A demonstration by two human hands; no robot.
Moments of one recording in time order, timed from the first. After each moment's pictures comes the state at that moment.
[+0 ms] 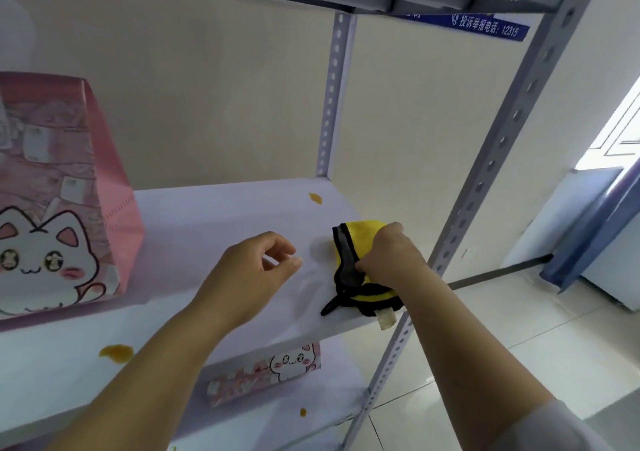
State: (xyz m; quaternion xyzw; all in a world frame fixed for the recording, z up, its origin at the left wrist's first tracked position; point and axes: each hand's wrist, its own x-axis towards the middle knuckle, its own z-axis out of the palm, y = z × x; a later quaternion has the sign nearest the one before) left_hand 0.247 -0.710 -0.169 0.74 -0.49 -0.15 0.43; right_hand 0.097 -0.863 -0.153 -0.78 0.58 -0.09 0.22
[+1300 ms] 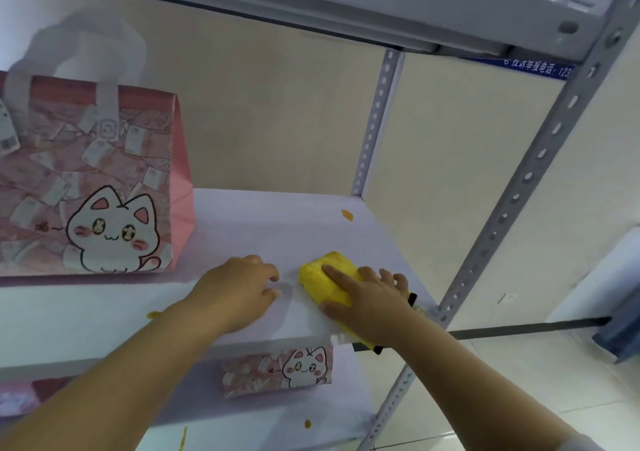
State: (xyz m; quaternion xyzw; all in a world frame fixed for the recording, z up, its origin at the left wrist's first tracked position) left_hand 0.265 -0.679 -0.180 0.85 -0.52 -0.02 0.13; right_hand 0.099 -0.833 -0.194 -0.95 0.31 0.01 0.00
